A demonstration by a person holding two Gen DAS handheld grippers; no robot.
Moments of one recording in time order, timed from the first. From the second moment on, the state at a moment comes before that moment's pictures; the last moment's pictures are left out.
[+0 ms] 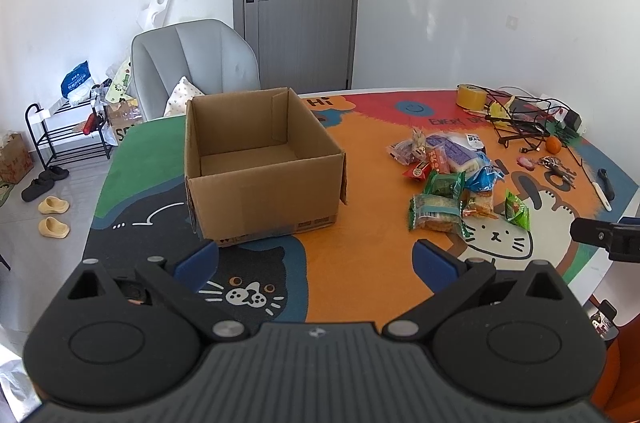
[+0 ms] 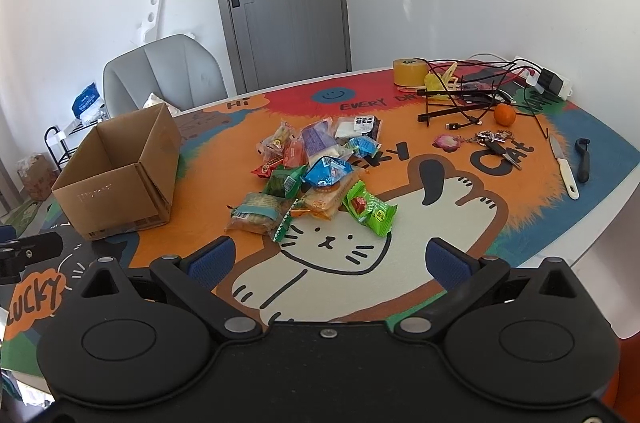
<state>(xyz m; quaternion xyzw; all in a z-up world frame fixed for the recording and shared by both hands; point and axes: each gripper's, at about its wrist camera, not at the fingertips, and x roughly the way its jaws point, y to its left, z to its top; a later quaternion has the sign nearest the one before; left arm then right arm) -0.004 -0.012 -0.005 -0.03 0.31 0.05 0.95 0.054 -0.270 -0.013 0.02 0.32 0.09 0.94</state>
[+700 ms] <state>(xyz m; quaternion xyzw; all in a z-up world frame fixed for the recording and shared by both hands) 0.014 -0.024 -0.019 -0.03 0.32 0.05 0.95 0.071 -0.285 -0.028 0.03 0.33 0.08 0.94</state>
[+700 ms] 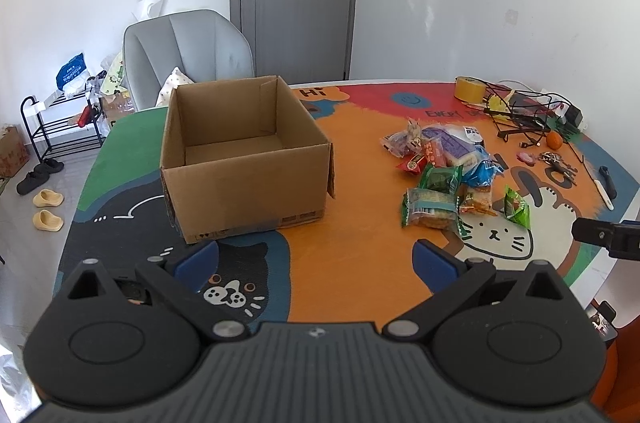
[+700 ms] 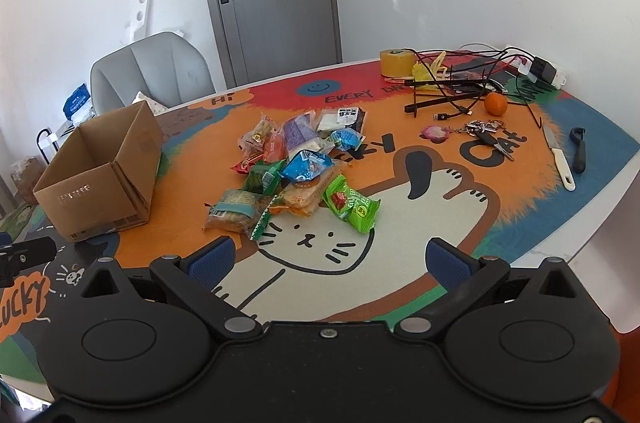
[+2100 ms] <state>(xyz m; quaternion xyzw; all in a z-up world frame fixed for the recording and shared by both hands) 0.130 -0.103 -0.091 -0.07 0.37 -0.03 0.93 0.143 -0.335 -0.097 0.07 0.34 0.08 0.93</state>
